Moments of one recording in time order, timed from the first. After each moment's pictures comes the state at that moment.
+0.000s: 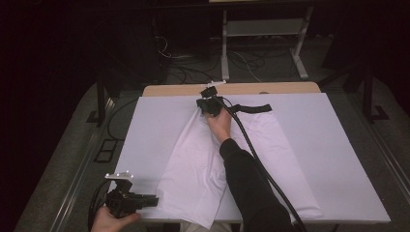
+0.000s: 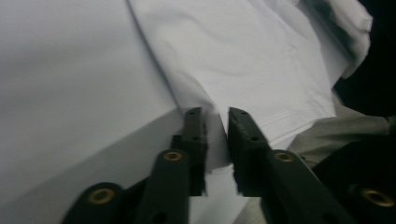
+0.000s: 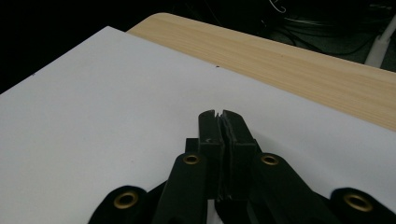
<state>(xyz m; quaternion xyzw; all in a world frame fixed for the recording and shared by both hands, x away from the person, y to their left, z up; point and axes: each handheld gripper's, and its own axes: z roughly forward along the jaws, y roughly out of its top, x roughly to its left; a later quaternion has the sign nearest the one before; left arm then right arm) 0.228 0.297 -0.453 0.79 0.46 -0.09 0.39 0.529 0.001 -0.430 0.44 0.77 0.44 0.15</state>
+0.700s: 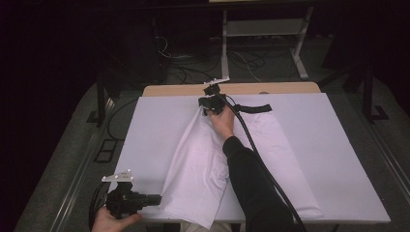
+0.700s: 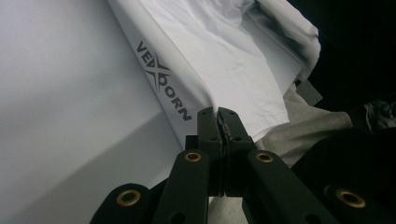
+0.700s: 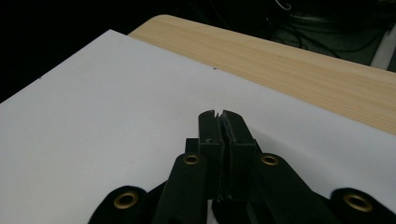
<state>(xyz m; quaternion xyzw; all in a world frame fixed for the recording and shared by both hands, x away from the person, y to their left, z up) 0.218 0.284 -0.431 0.80 0.39 -0.08 0.44 0.536 -0.012 -0.423 0.44 0.77 0.44 0.14</state>
